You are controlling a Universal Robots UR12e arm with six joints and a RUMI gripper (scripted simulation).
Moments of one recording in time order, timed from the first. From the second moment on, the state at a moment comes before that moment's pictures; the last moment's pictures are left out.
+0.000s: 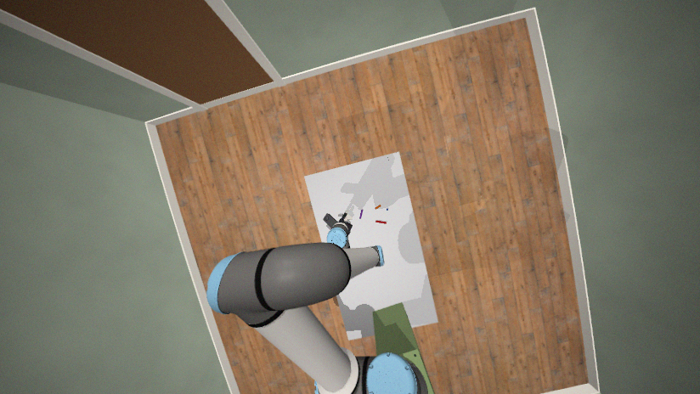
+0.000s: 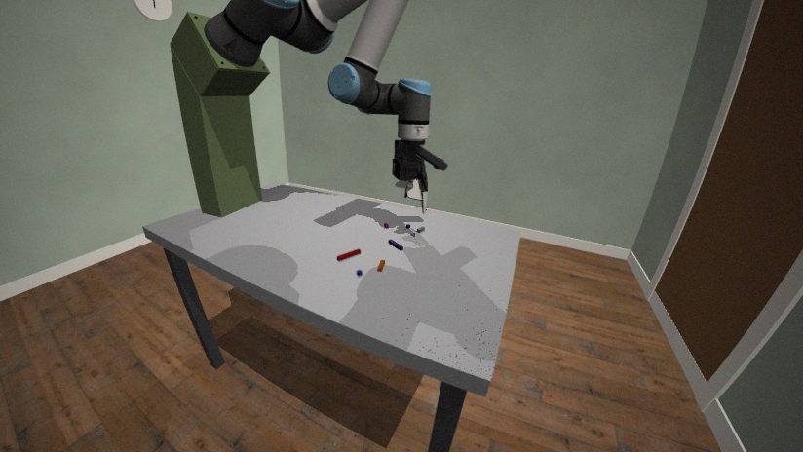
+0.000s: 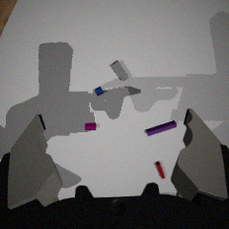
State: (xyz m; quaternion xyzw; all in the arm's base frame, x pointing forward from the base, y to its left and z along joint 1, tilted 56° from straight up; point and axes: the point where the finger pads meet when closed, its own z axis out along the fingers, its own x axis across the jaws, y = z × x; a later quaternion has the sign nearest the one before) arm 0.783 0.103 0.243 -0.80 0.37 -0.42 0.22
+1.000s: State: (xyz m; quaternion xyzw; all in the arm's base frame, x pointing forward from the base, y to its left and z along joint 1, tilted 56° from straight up) arm 0.798 0.106 0.259 -0.87 0.14 -0.46 0.10
